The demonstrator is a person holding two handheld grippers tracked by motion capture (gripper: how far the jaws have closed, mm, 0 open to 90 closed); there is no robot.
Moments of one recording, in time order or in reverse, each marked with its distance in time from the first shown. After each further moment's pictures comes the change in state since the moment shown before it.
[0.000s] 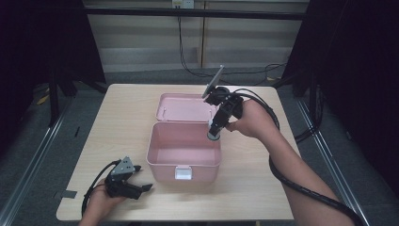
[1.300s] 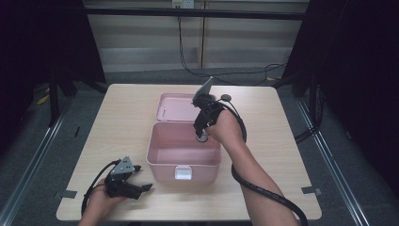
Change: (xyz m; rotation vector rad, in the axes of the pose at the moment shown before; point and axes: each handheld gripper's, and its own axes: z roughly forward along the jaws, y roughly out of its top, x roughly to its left) left arm 0.001 0.000 0.000 -0.004 -0.007 -0.005; right arm -0.008 0.033 0.077 0.033 -0.034 0.345
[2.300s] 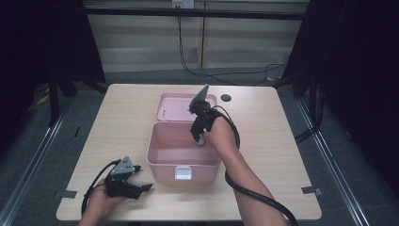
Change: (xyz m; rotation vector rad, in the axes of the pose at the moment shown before) left arm 0.000 0.000 0.000 0.002 0.006 0.003; right arm 0.005 0.002 0.026 -0.005 -0.036 0.000
